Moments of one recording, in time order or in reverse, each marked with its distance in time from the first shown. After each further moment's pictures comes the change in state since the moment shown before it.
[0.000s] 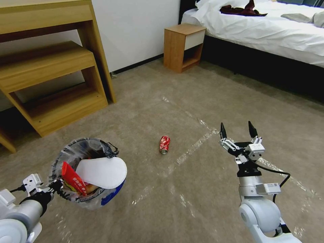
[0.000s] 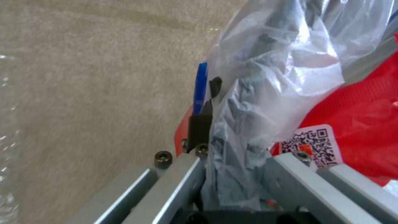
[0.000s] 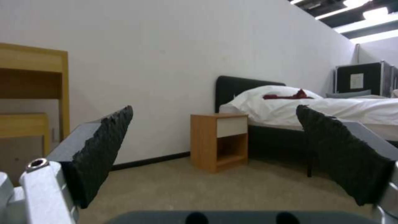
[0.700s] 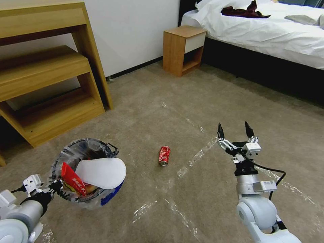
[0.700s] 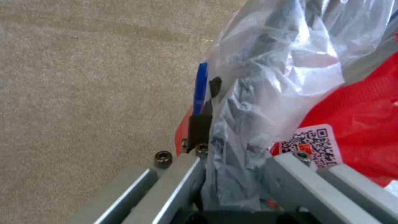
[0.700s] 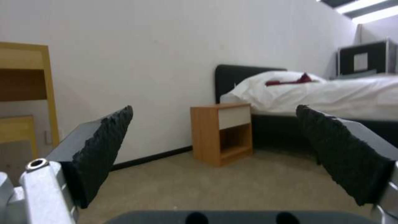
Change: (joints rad) left arm 0.003 0.001 0.001 0.017 0.018 -0.007 0.011; right arm 0.036 -0.023 -0.043 -0.028 0.079 -0.025 0.030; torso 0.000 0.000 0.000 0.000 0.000
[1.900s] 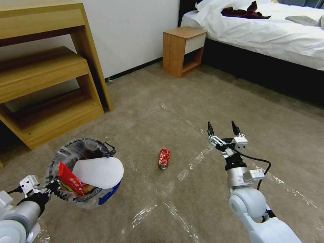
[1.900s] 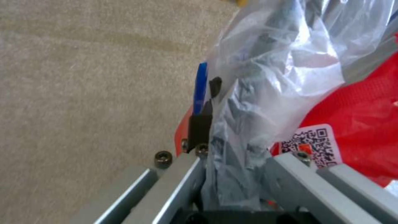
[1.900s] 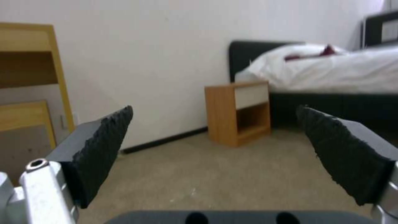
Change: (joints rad) left arm -0.005 -0.011 -0.009 0.006 0.005 -0.009 -0.001; right arm 0.105 -0.056 -0.126 -0.041 0.078 -0.093 0.055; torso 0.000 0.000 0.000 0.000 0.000
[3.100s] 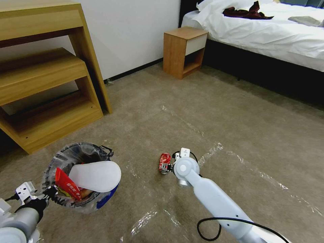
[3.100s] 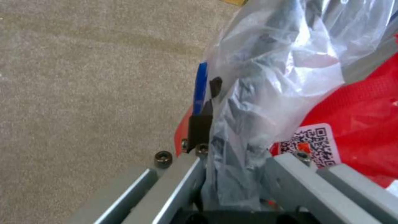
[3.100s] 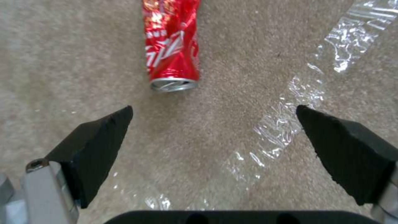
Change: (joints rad) left arm 0.040 -0.060 -0.013 -0.011 0.043 -0.026 0.005; right arm 0.562 0.251 -0.471 -0.550 0.883 -0.890 0.735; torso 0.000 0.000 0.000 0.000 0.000
